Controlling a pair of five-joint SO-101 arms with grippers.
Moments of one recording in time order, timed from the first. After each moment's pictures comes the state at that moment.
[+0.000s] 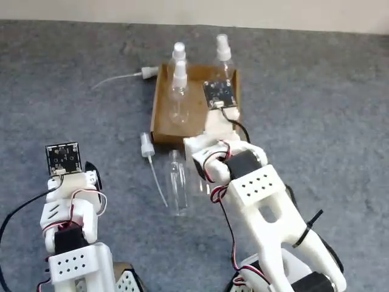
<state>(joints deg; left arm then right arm) -23.6 -89.2 93.5 39.3 -2.2 -31.5 -30.4 38.0 48.1 -13.7</state>
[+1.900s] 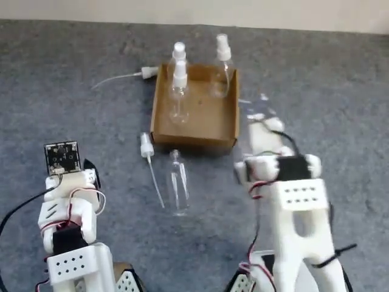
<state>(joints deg) -23.6 -89.1 91.1 40.3 -3.7 -4.6 -41.1 39.7 75.6 18.4</state>
